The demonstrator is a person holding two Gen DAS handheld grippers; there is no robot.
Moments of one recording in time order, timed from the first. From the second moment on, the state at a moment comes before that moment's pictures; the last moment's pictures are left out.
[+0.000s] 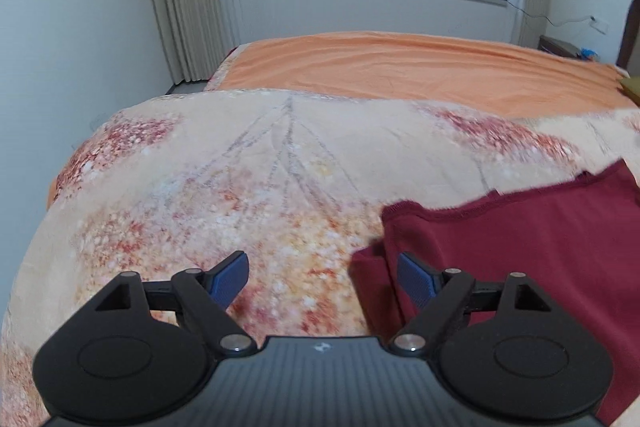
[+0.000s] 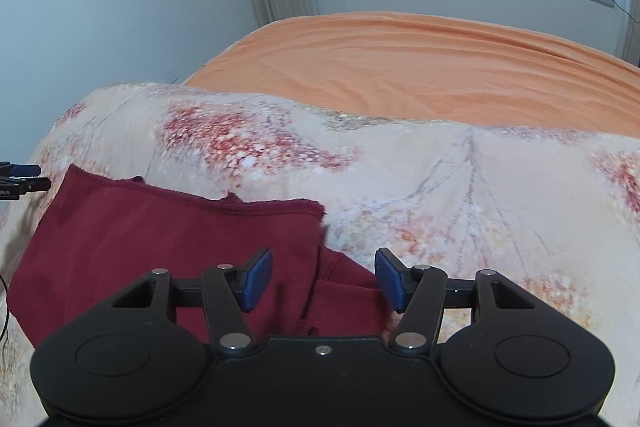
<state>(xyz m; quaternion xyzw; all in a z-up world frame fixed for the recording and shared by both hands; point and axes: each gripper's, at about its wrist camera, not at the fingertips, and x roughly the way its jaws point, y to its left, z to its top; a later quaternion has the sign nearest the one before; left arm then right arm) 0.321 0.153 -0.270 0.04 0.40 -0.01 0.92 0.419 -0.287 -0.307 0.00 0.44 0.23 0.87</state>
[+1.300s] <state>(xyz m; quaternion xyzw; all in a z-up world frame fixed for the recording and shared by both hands) 0.300 0.154 -0.342 -0.21 0.47 -0.11 0.85 0.293 -0.168 -0.284 0.03 0.40 0.30 0.86</state>
